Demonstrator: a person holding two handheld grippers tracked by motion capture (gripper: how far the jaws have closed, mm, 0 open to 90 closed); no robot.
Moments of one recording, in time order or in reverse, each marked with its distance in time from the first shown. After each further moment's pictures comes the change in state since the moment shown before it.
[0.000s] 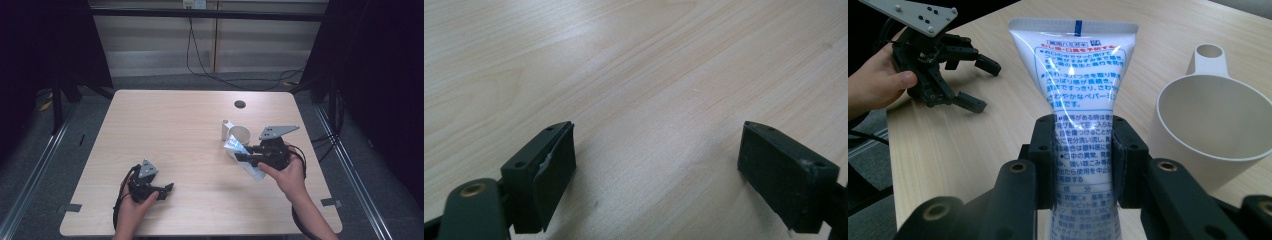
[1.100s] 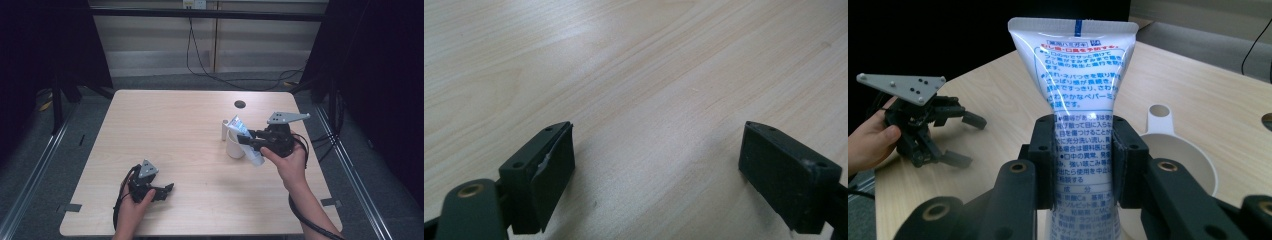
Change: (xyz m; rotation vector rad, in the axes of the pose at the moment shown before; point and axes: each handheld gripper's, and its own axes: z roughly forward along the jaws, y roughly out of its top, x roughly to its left) left arm 0.000 0.000 0.000 0.000 -0.002 0.000; right arm -0.013 0.026 -0.013 -0.155 -0.055 0.048
